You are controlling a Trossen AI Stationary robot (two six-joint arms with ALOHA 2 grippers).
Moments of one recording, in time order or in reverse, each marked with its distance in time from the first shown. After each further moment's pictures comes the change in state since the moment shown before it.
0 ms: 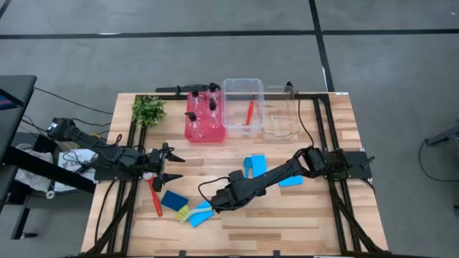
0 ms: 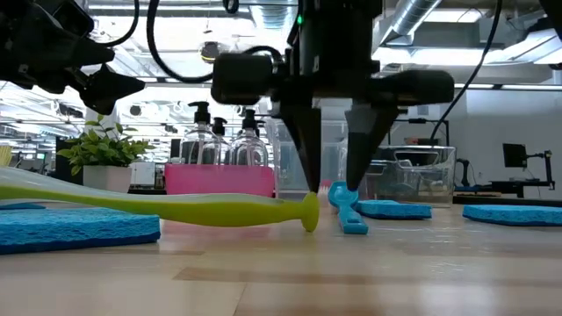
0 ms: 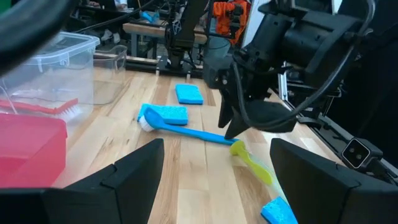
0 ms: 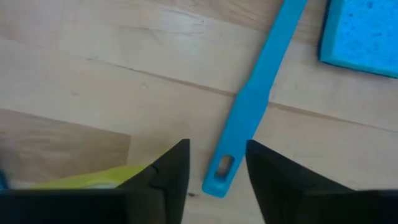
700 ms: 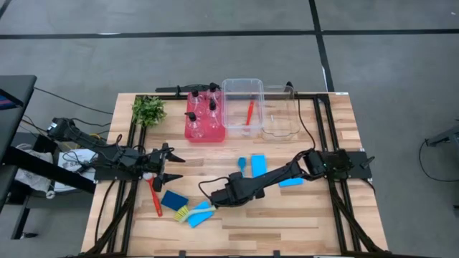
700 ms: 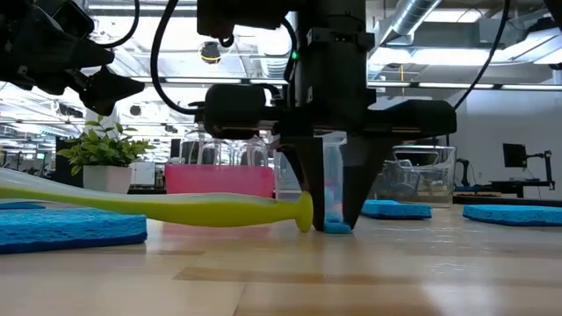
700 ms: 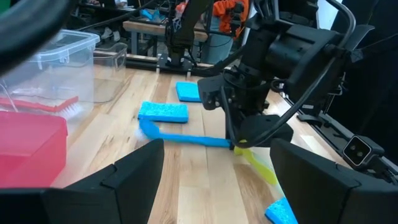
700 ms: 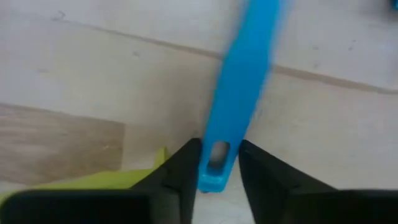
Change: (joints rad) left arm 0.000 0.001 0.000 -0.008 0.000 0.000; right arm -0.010 0.211 0.002 0.126 -0.247 -0.007
